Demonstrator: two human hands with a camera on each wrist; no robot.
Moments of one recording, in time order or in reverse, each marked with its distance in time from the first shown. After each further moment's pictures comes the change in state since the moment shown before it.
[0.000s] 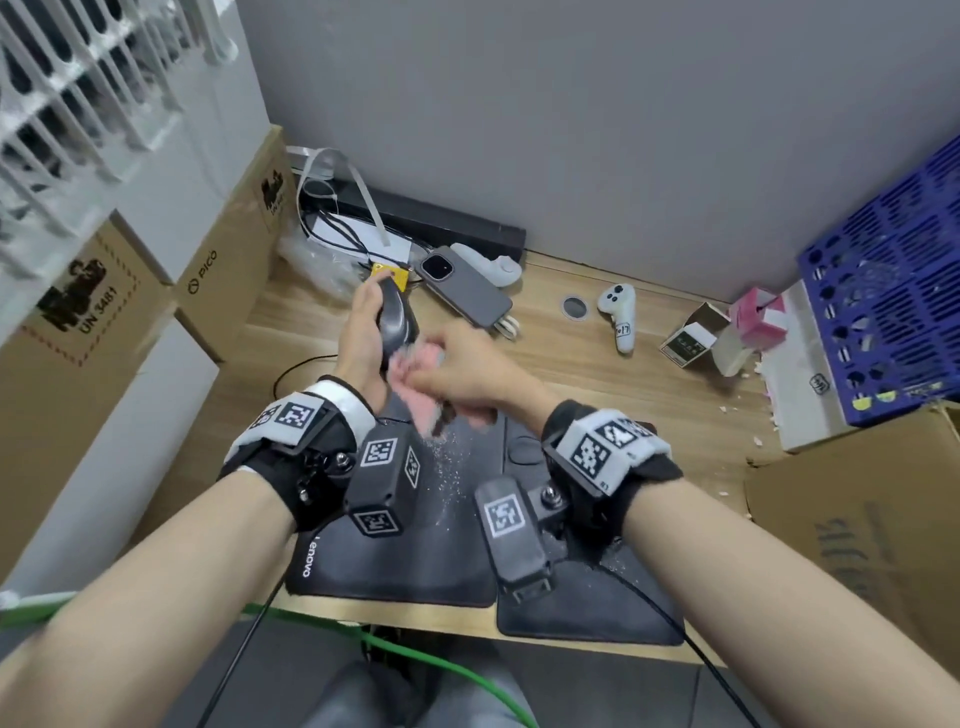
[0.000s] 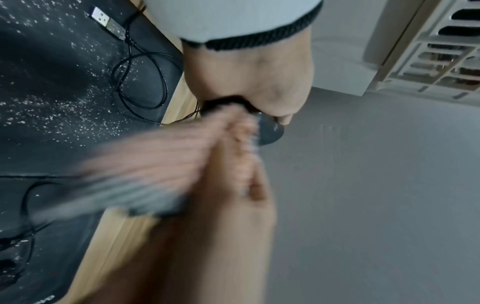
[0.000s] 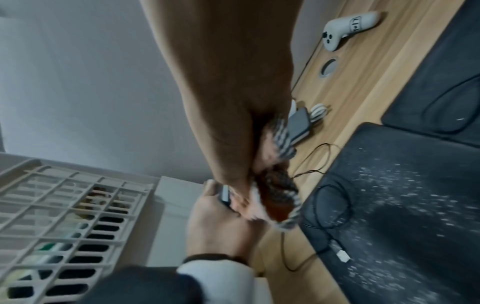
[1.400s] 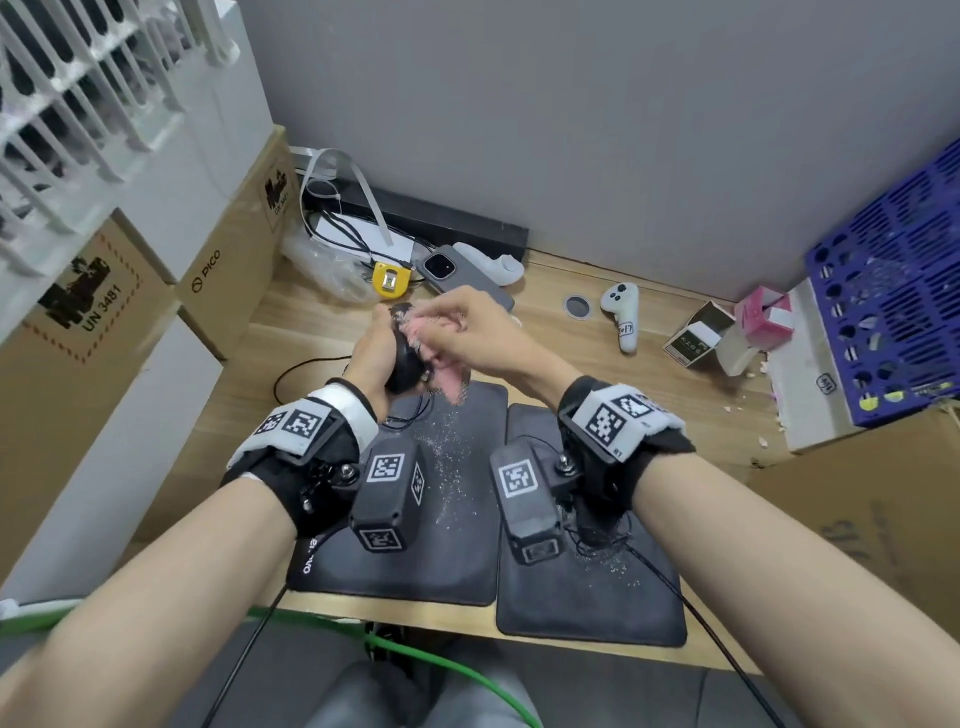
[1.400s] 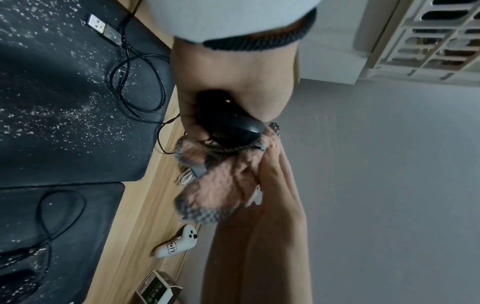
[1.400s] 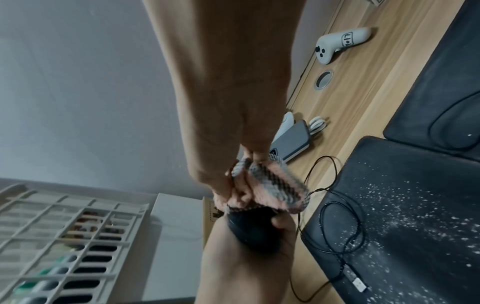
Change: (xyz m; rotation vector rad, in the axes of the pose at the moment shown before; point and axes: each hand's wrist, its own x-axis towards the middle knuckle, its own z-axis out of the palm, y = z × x) left_hand 0.002 -0.018 -0.010 0.339 0.024 -0.282; right_hand 0.015 0.013 -0.018 0.221 0.086 -0.118
